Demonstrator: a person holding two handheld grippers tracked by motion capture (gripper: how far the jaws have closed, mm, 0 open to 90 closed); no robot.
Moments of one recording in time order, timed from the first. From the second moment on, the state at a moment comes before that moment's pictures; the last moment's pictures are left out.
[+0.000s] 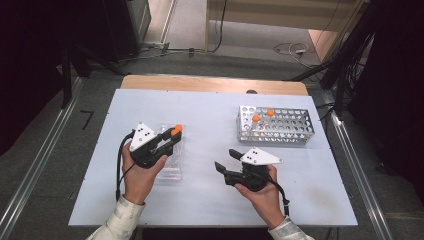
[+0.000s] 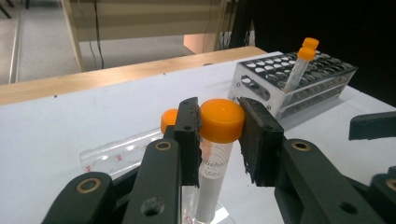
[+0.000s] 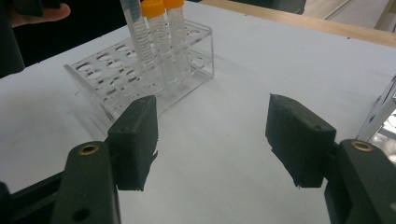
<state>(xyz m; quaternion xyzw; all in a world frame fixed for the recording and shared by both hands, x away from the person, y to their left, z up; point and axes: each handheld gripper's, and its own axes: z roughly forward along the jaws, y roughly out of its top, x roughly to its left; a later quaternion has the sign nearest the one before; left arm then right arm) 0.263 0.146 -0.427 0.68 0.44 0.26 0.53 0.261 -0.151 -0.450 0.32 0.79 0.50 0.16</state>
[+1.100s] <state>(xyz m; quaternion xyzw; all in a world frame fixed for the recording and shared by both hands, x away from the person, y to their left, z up) 0.258 0.142 -0.429 0.68 0.45 0.25 0.53 0.261 -0.152 -0.451 0.32 0.79 0.49 0.16</state>
